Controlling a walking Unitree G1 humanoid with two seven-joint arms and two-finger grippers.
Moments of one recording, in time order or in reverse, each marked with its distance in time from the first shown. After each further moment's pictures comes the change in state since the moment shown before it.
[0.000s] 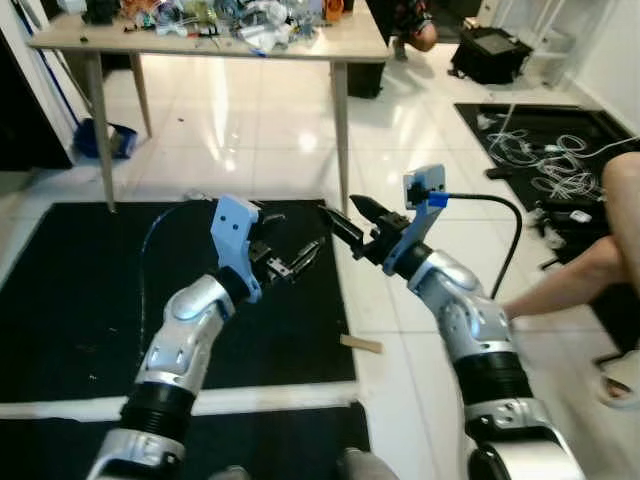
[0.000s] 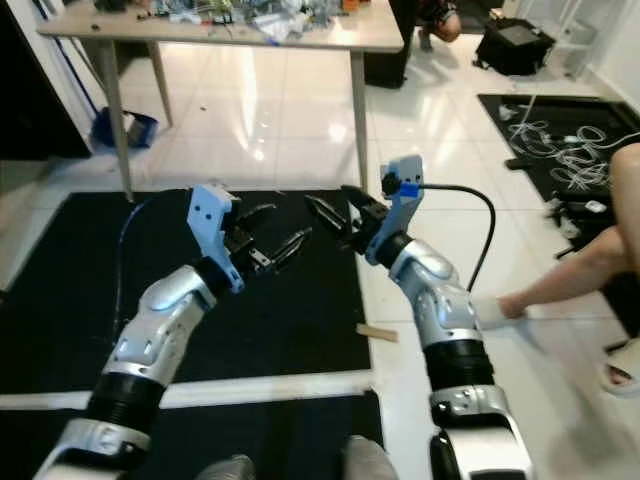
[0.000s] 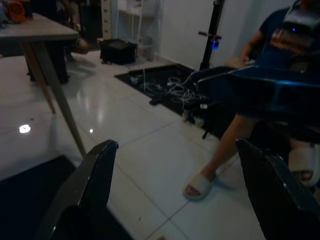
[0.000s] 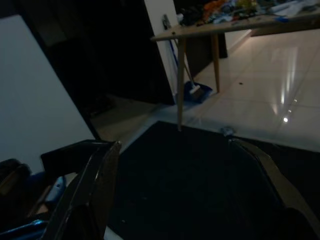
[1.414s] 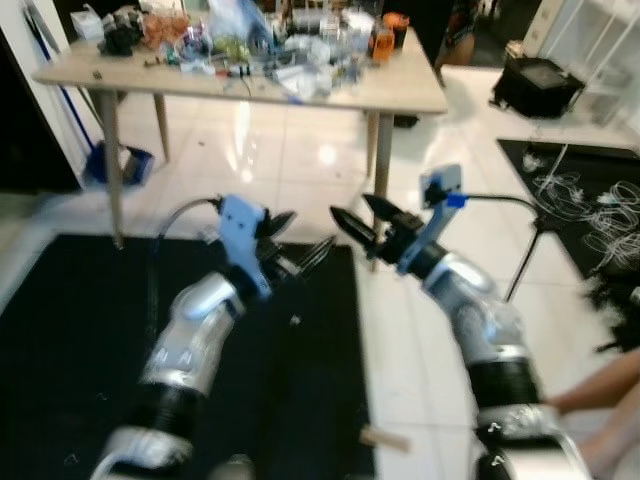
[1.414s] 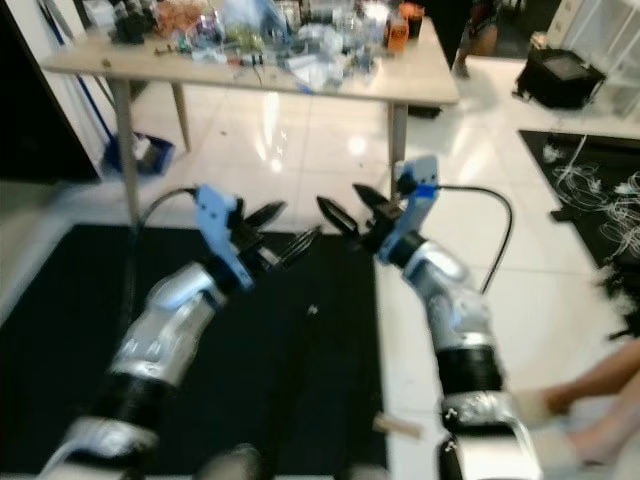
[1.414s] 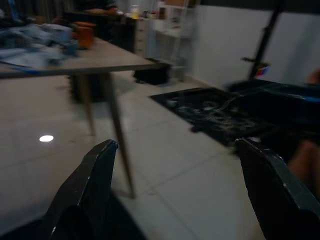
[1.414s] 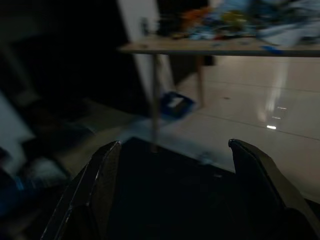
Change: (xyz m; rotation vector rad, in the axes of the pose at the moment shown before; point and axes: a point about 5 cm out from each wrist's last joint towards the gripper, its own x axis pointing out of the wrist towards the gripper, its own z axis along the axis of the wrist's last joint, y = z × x) left arm -0.005 0.010 0.006 0.021 -0.039 0.058; right arm -0.017 -0.011 0.001 -0.057 0.000 -0.083
